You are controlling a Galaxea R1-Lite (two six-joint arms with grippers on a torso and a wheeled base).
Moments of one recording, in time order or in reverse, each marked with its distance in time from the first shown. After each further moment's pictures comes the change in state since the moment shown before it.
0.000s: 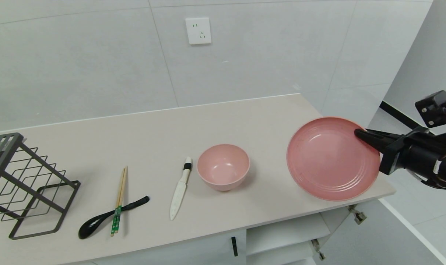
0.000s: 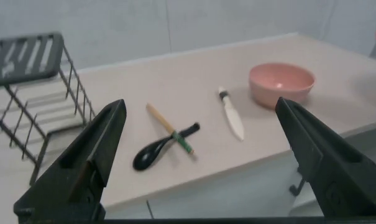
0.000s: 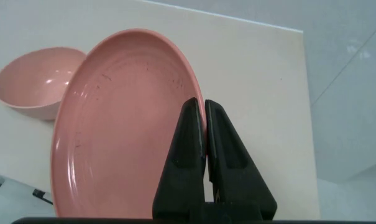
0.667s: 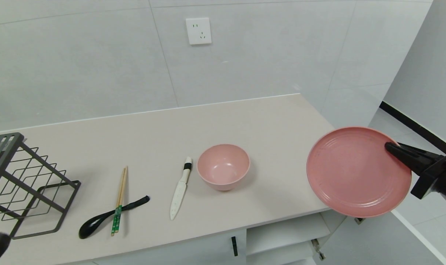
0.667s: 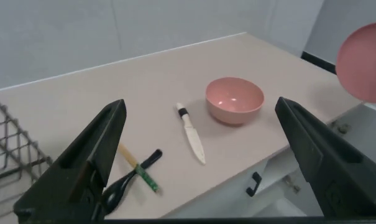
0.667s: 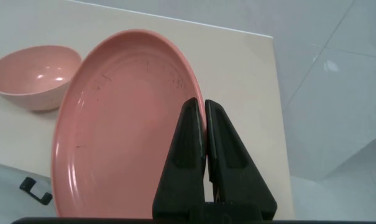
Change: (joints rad) left arm -0.088 0.479 -0.260 -0.104 -0.123 -0.041; right arm -0.103 -0.106 0.256 -0.234 0.036 0.002
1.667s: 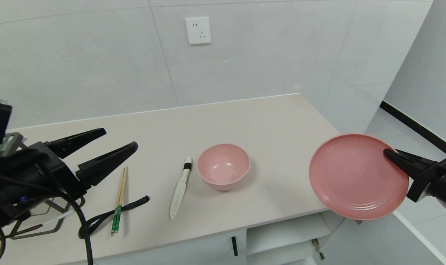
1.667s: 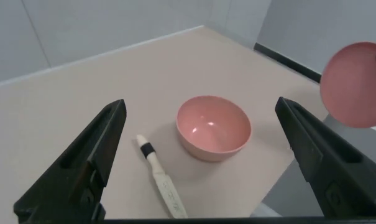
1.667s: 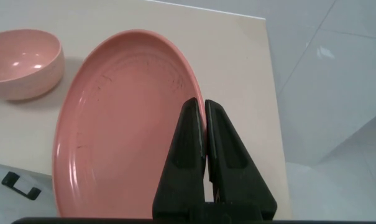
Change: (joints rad) left arm -0.032 0.753 -0.046 -0.636 -0.193 -0.076; right arm -0.040 0.071 0.046 -0.073 0.000 0.000
